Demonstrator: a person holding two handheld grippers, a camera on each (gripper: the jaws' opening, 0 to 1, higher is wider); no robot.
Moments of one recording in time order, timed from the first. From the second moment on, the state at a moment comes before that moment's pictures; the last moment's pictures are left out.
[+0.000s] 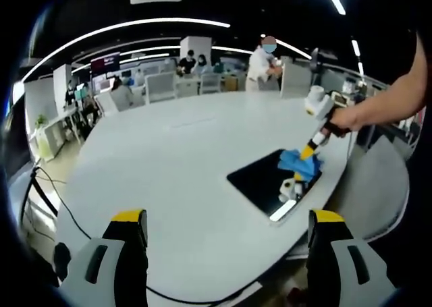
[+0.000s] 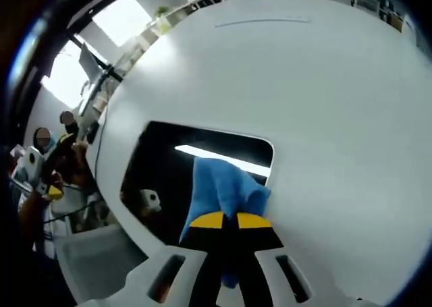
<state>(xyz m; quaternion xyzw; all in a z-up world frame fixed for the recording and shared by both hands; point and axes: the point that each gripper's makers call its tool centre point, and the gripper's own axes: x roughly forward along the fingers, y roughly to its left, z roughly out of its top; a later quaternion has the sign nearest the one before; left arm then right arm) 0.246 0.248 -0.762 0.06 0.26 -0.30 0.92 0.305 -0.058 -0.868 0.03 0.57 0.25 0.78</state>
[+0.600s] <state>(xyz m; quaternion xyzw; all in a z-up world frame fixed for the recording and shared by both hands) 0.252 0.244 -0.766 0.04 0.26 -0.30 0.92 0.307 -0.066 -0.868 0.04 0.58 0.23 0.78</state>
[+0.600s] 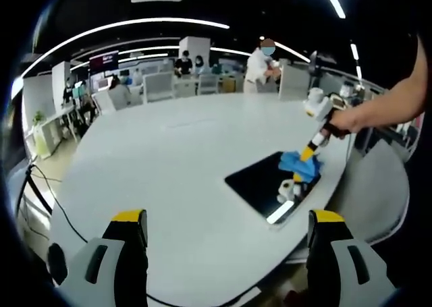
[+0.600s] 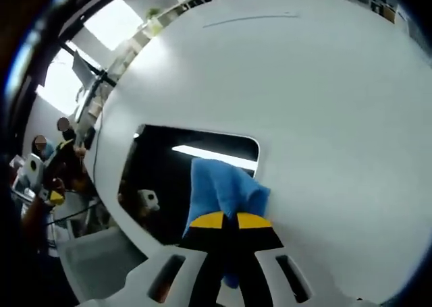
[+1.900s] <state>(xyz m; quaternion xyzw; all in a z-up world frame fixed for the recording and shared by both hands) 0.246 0.240 -0.769 0.05 0.26 -0.31 0.91 0.293 -0.073 -0.871 -0.01 0.56 0.22 0.80</state>
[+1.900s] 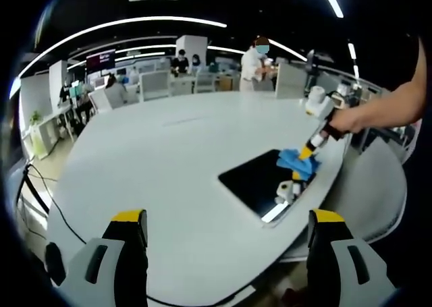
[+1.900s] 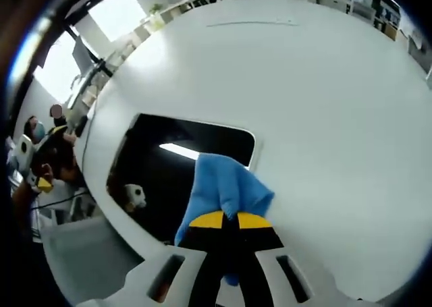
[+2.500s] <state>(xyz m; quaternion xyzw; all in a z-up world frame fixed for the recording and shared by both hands) 0.245 0.245 -0.767 0.05 0.26 -0.31 0.91 0.263 -0.074 -0.870 0.00 0.57 0.22 0.79</state>
